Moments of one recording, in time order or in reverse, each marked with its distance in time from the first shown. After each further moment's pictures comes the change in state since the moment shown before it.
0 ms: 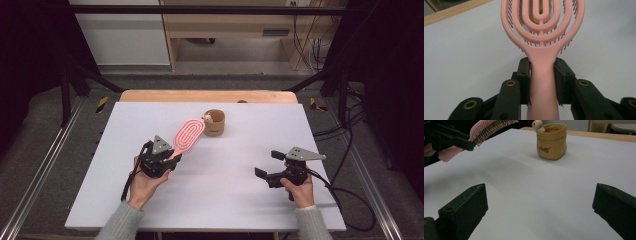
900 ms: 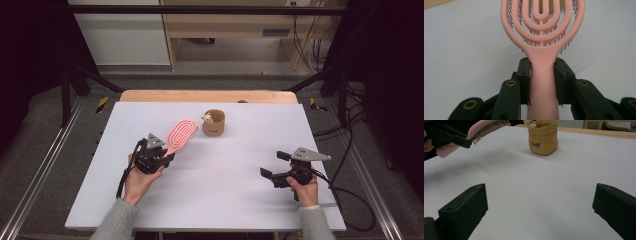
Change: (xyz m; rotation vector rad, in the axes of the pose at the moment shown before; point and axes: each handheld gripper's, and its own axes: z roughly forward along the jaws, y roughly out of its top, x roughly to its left) left arm 0.027 -0.009 0.008 0.057 0.009 -0.051; right arm -0.014 -0.007 -0.009 0.013 -0.026 -0.001
